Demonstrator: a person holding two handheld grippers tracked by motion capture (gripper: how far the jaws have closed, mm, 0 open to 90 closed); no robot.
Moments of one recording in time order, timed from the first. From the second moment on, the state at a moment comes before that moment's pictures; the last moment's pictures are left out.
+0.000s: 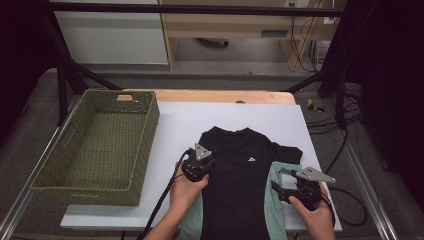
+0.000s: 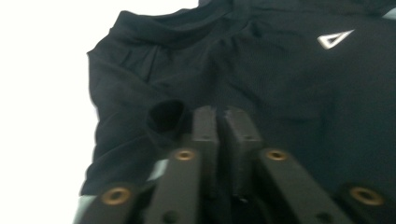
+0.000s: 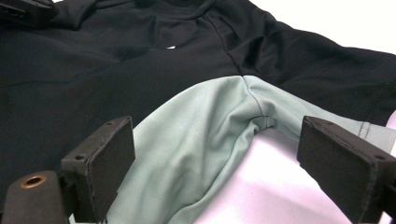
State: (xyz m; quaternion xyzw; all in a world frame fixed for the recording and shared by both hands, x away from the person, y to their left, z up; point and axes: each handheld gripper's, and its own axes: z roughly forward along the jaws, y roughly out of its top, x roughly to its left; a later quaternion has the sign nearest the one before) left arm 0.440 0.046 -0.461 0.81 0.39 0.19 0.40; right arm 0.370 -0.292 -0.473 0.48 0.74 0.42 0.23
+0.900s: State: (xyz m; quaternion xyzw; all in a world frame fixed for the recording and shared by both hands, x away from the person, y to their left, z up) left arm 0.424 0.092 -0.441 0.81 0.37 0.23 0.39; right arm 0.371 -0.290 -0.475 0.48 0.74 0.41 0.22
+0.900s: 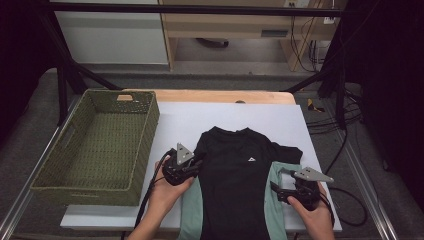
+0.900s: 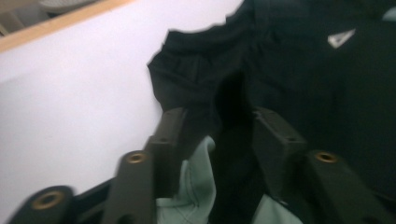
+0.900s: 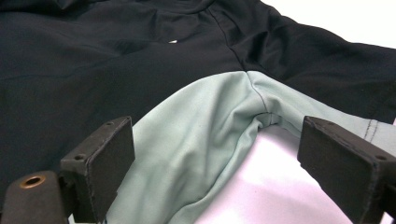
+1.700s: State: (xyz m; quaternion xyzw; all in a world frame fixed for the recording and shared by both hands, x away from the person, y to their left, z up) left arm 0.419 0.044 -0.459 0.83 0.33 0.19 0.41; right arm 0.371 -0.293 -0.475 0.48 0.74 0.42 0.22
